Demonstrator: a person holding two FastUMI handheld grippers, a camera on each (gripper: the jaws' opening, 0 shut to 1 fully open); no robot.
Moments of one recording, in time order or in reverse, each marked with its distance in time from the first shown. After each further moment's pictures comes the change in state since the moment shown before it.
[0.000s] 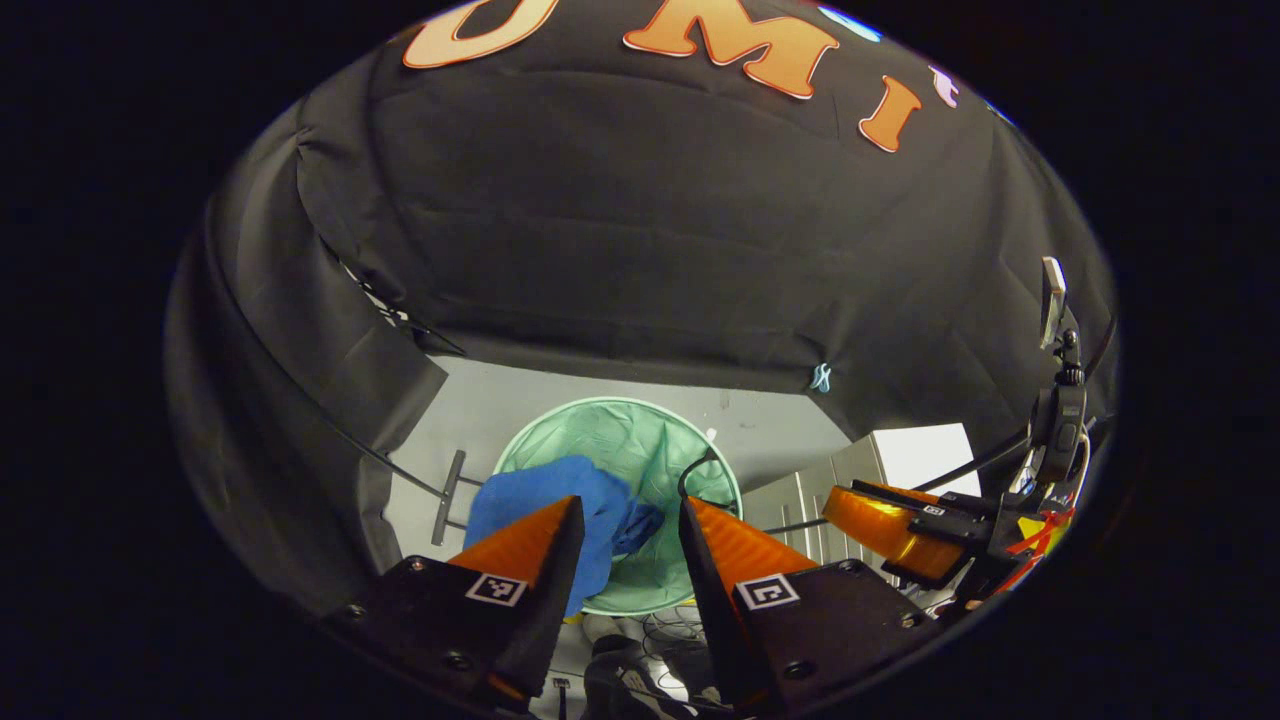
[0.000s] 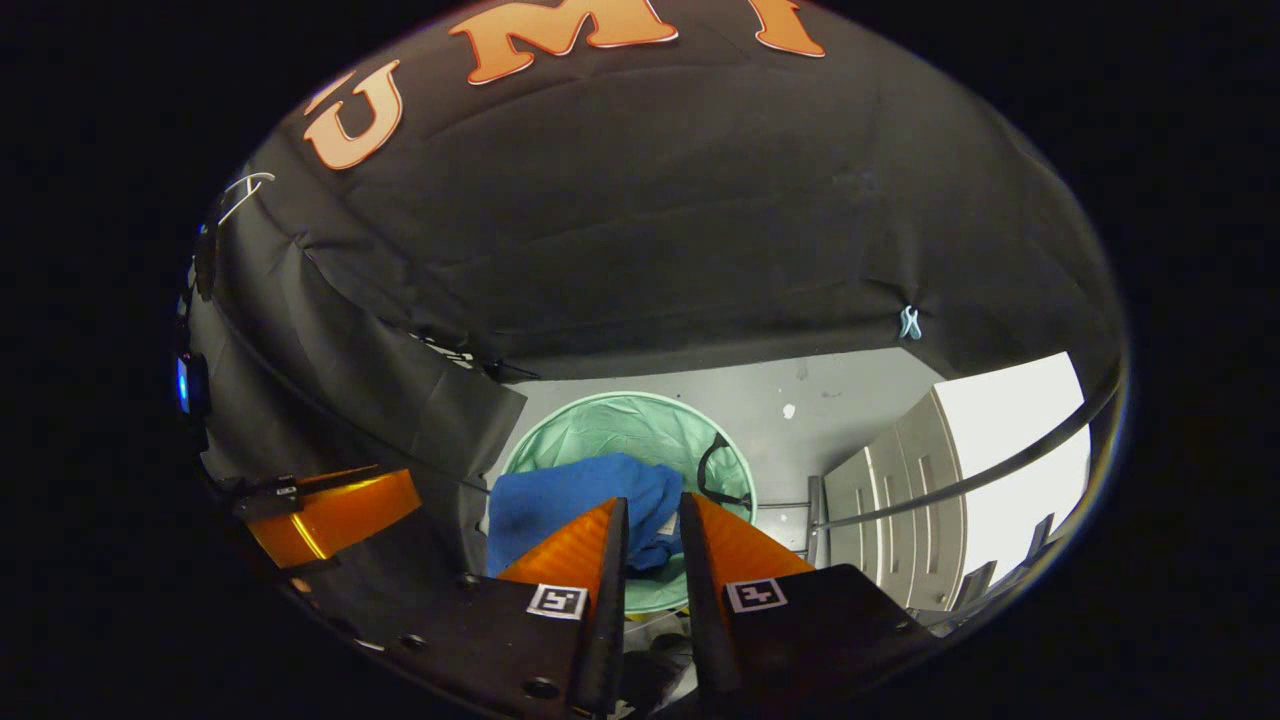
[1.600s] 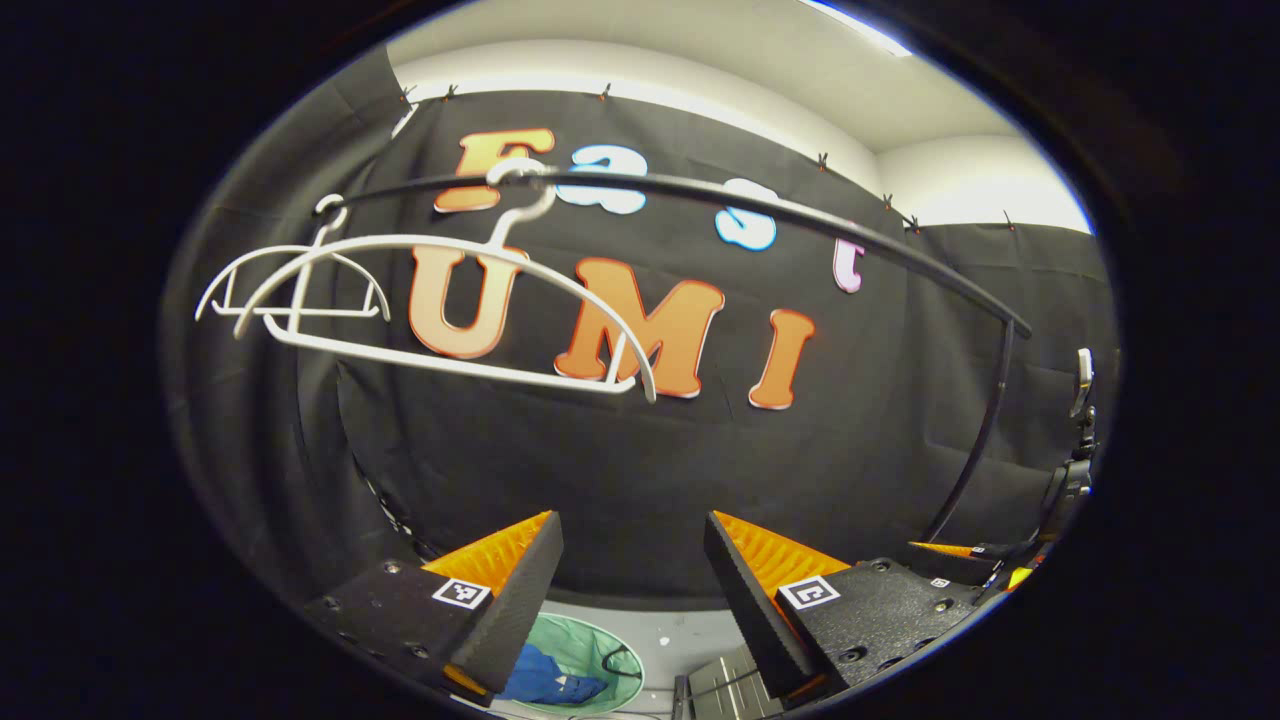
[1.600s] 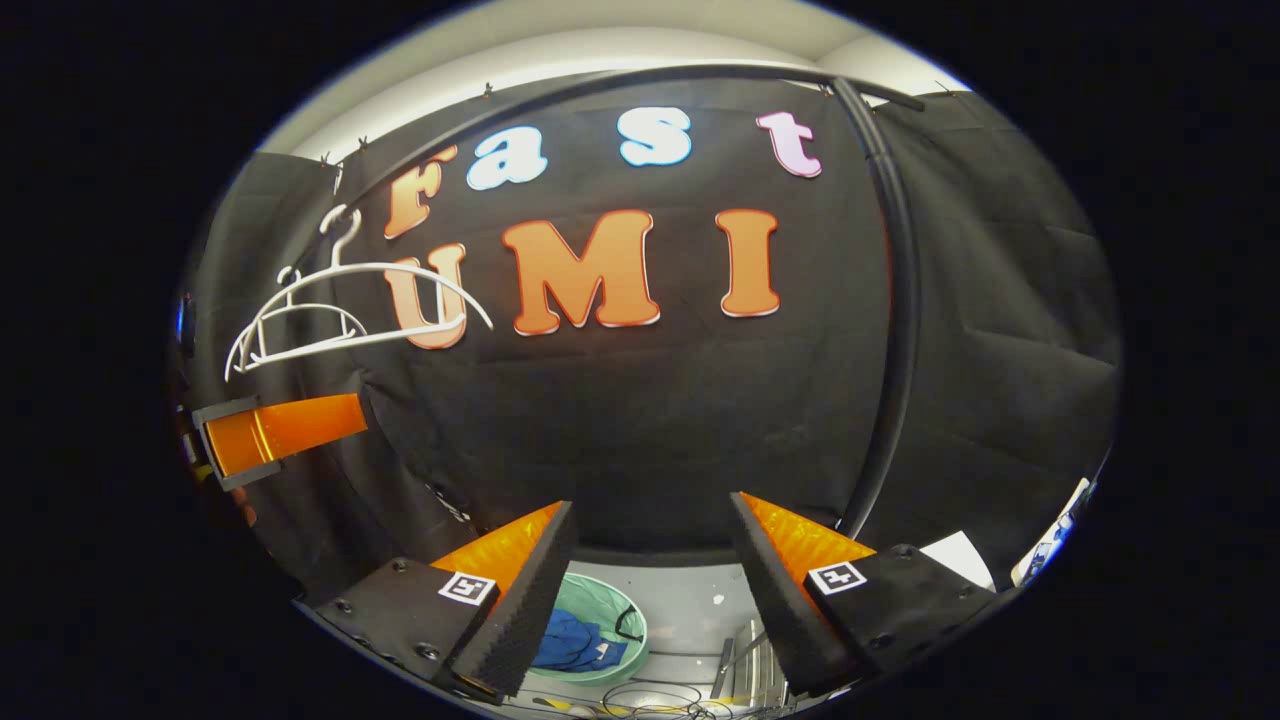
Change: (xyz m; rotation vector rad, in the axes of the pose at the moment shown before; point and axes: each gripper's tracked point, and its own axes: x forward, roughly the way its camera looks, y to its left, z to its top) left arm -0.258 -0.141 0.200 0.010 -0.843 0.029; right arm -0.329 -0.078 0.152 -0.148 -0.678 0.032
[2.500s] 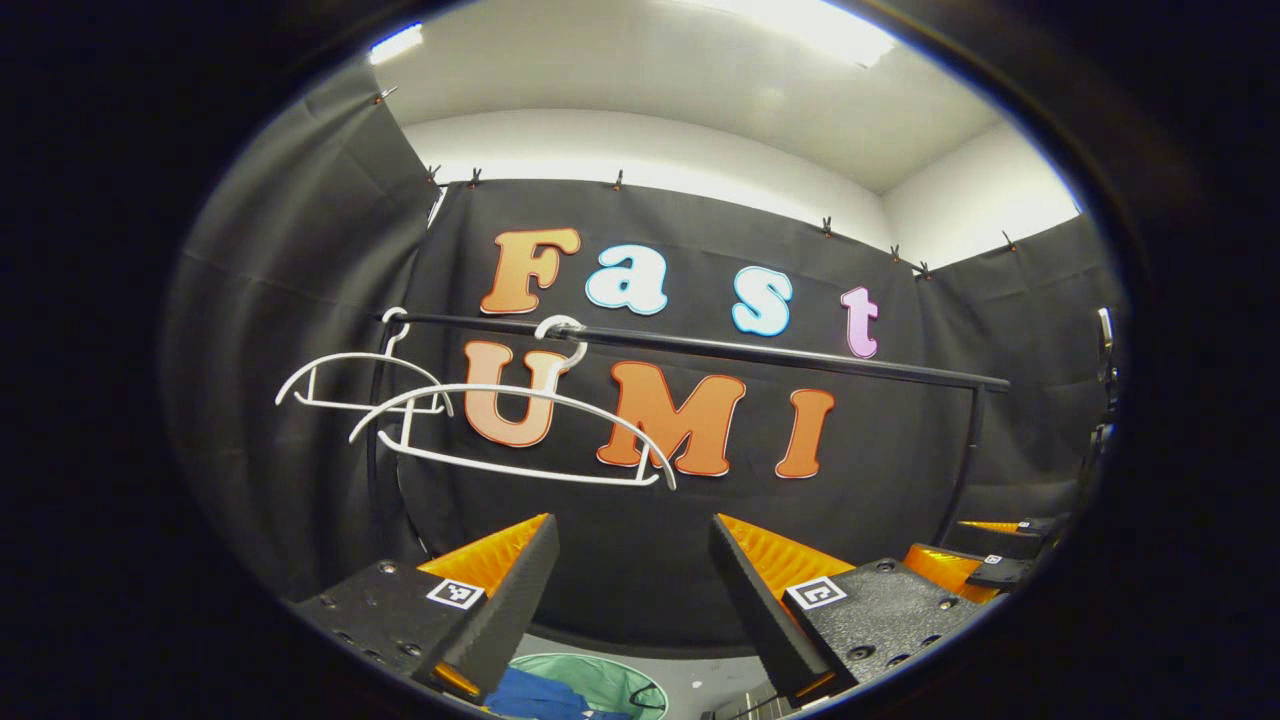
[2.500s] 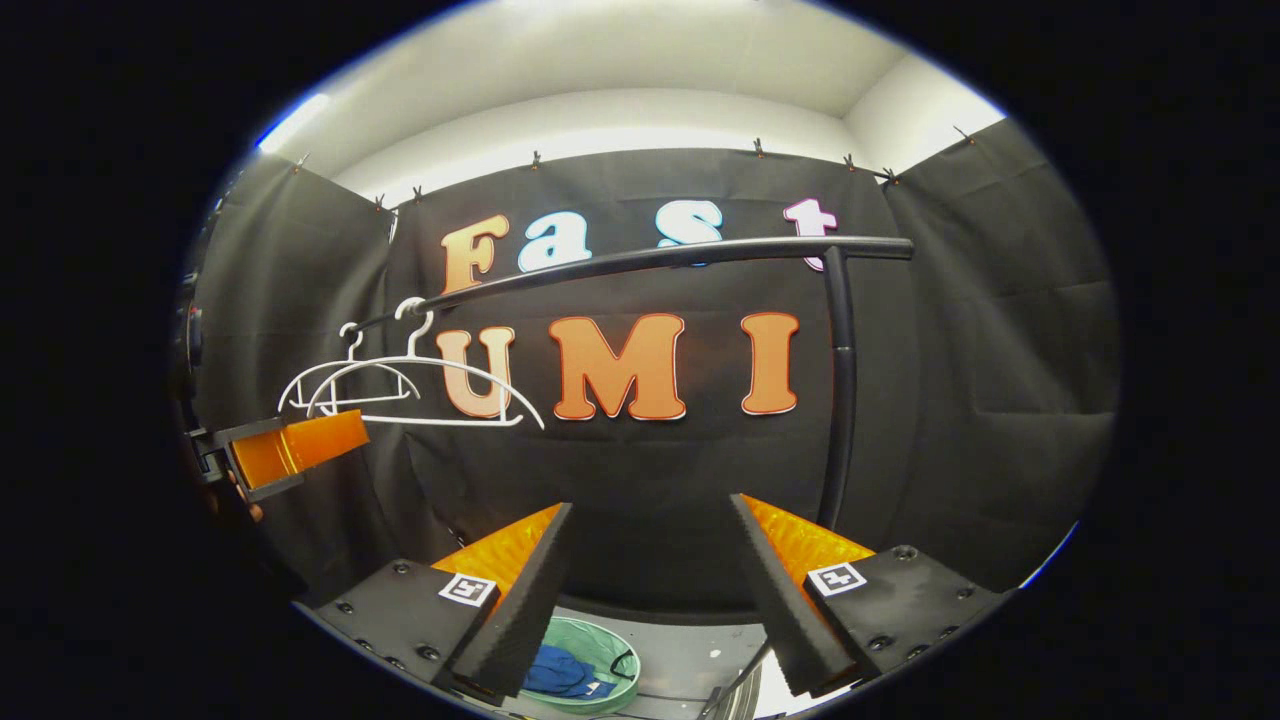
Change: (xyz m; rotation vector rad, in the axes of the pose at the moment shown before) left arm -0.060 -0.001 0.060 0.059 -0.203 0.121; right arm -0.071 0.006 0.066 -0.060 -0.217 0.093
